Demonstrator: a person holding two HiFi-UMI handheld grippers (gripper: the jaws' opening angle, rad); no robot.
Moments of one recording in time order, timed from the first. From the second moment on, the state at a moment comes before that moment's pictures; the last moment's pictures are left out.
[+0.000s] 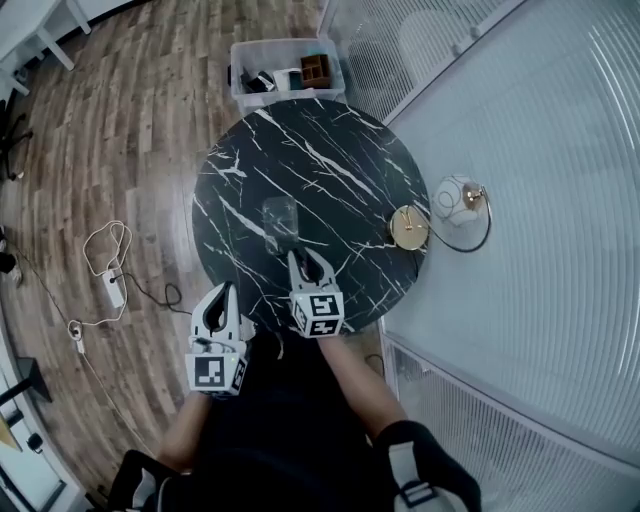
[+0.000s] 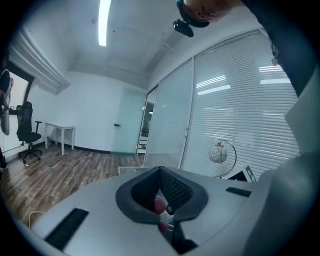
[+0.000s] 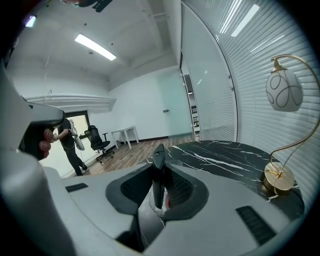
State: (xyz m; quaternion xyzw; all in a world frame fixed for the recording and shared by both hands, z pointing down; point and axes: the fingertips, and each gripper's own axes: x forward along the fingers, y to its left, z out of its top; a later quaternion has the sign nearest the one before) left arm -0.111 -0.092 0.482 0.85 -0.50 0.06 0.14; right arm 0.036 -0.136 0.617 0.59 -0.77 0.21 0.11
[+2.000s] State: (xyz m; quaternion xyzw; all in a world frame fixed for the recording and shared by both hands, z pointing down) left arm -0.064 -0.004 0.408 0.85 -0.52 0.02 0.09; right arm 0.062 0.014 0.410 0.59 -0.80 0.12 0.02
